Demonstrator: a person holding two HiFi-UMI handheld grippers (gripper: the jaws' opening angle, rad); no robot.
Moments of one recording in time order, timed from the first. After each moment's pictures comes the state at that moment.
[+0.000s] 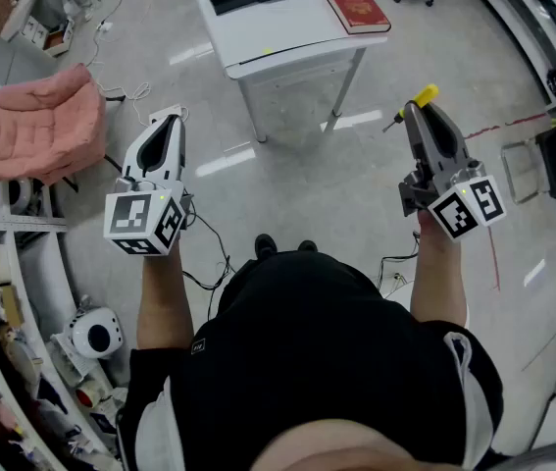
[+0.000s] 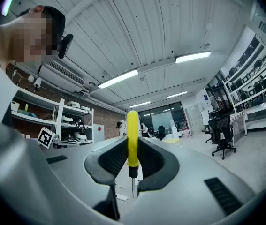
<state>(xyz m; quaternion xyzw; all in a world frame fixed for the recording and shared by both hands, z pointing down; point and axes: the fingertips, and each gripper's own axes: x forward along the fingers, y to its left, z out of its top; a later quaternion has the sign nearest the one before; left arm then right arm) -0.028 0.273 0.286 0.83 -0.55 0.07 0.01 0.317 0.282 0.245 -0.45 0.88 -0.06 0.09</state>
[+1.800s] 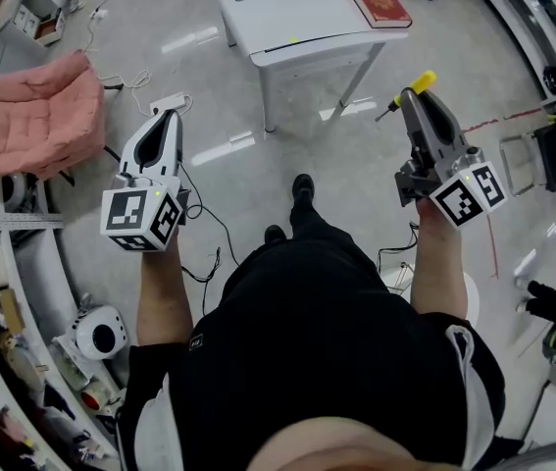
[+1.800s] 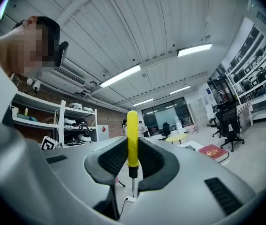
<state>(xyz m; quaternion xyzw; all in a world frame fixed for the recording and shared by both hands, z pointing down) -0.139 0.254 0.316 0.83 -0.55 0.05 0.04 0.198 0.256 0.254 -0.43 0.89 -0.09 0.11</state>
